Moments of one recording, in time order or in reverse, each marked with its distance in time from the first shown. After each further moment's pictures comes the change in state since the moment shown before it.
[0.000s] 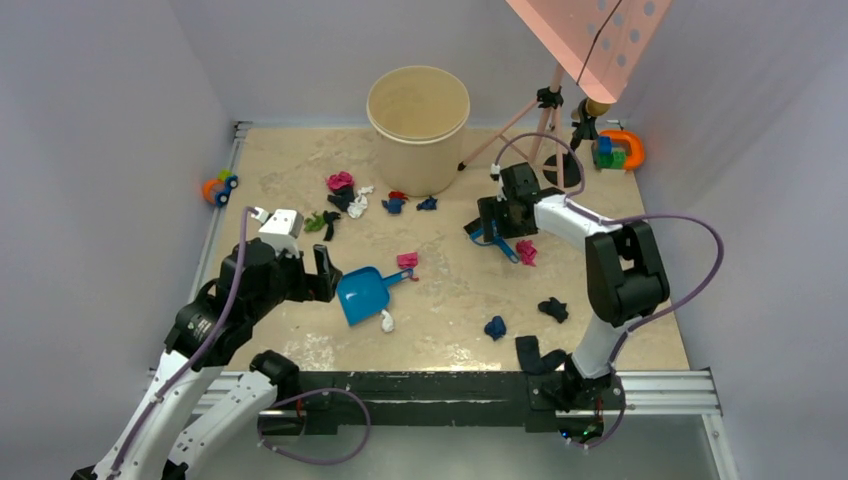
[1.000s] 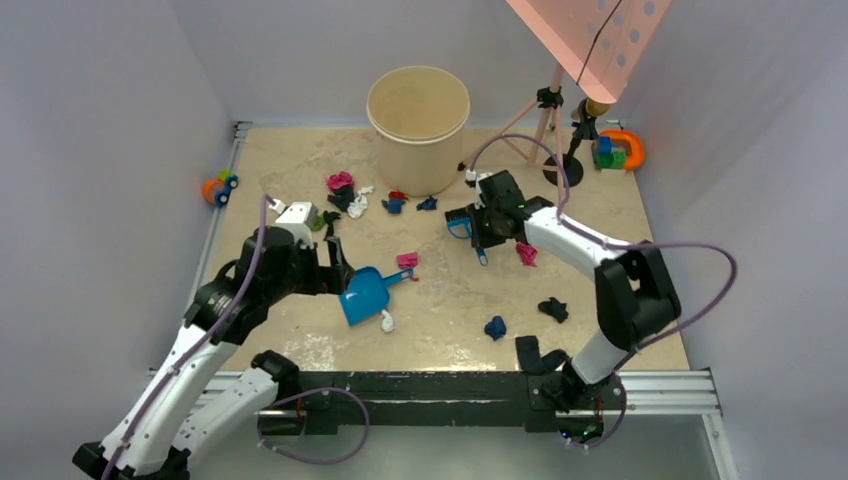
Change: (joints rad) left arm 0.000 0.097 0.000 0.018 0.047 -0.048; right arm 0.171 -0.053 -0.026 -0.019 -0.011 0.040
